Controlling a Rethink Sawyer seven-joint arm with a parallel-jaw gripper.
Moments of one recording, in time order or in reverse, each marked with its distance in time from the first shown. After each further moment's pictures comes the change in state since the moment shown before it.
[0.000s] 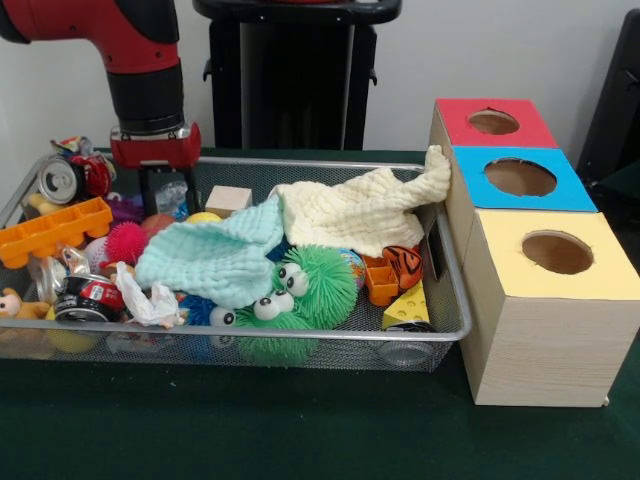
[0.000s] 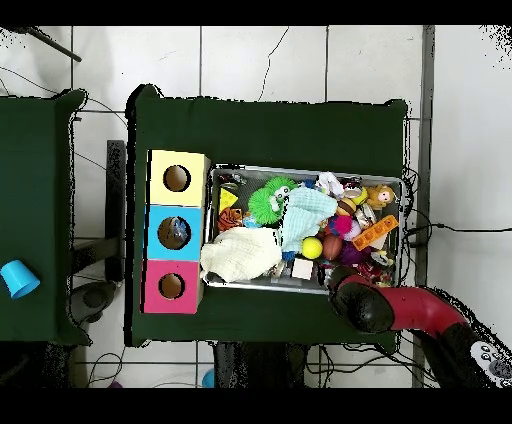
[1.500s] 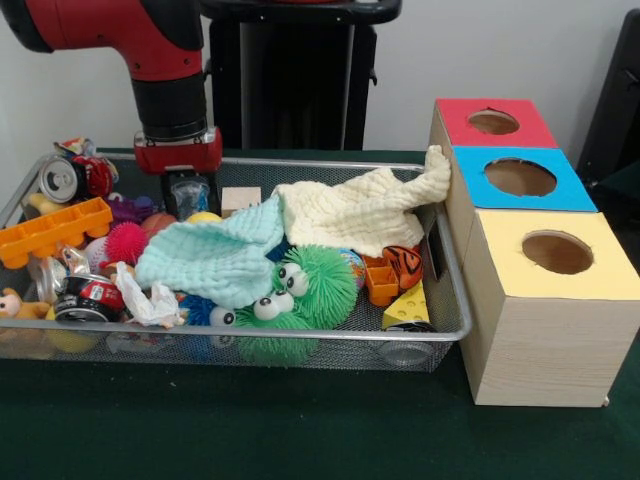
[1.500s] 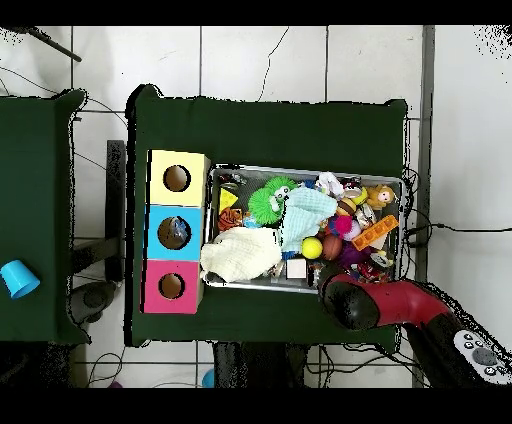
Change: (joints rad) arm 0.062 0.010 -0.013 0.000 -0.038 0.001 0.000
